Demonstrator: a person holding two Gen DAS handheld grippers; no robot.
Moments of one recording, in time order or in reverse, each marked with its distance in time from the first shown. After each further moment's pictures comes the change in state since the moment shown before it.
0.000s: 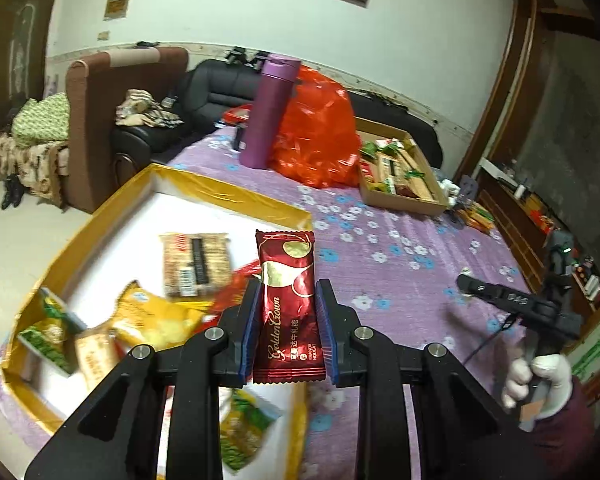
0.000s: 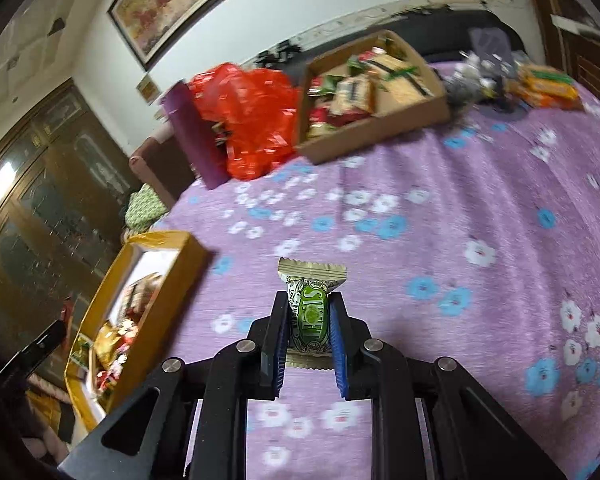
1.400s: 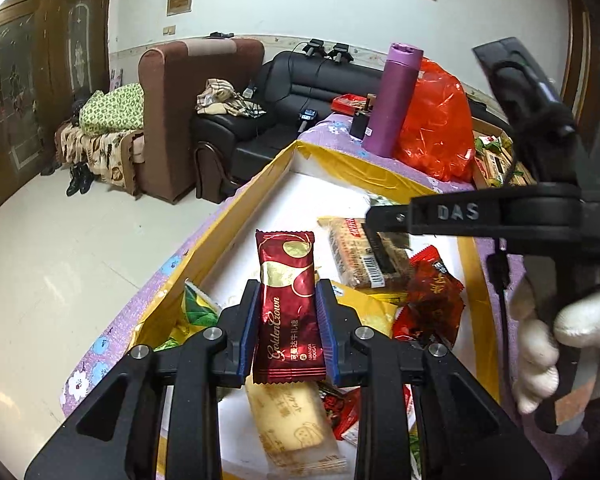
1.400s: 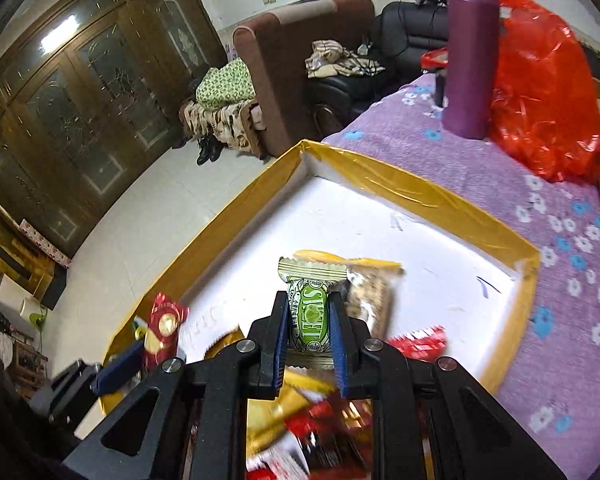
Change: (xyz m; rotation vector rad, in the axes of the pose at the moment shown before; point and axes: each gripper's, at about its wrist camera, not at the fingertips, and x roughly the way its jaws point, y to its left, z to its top) left arm 0.015 0.109 -0.011 -0.045 0.026 0.240; right arm 0.174 0.294 -0.009 -0.397 0.313 0.117
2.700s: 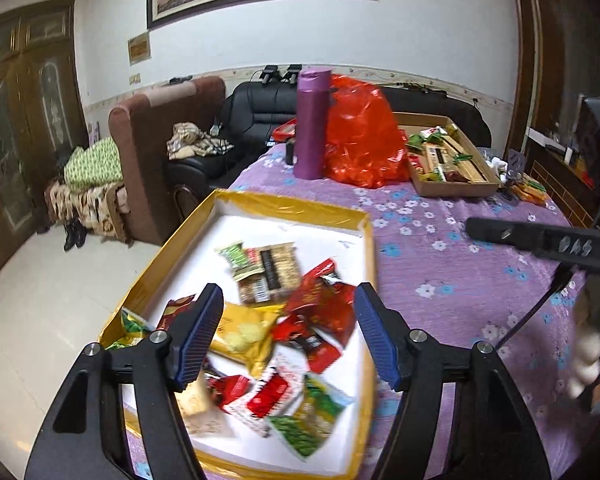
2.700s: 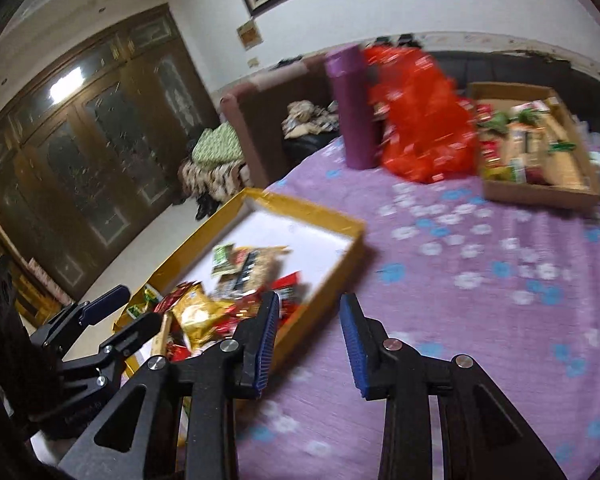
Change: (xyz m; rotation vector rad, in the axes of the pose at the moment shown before) left arm -0.068 -0.109 0.002 0.197 -0.090 0.002; right arm -0.173 -0.109 -0.088 0.069 -0.245 0.001
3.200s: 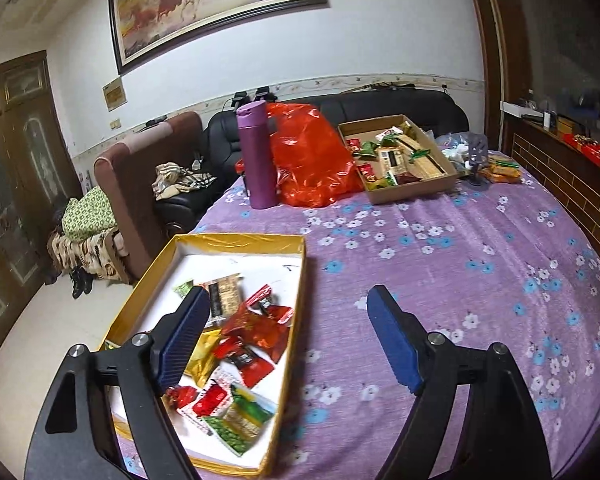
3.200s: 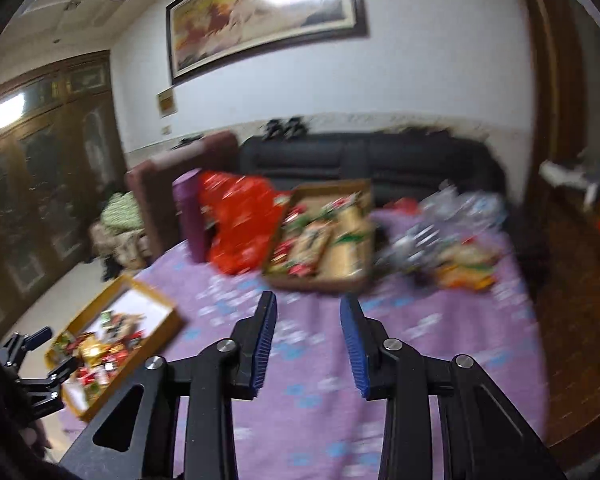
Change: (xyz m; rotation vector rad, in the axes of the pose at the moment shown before) left arm -0.032 -0.088 0.012 0.152 -0.060 0.015; right arm -0.223 -0.139 0.036 -0.013 -0.261 -0.399
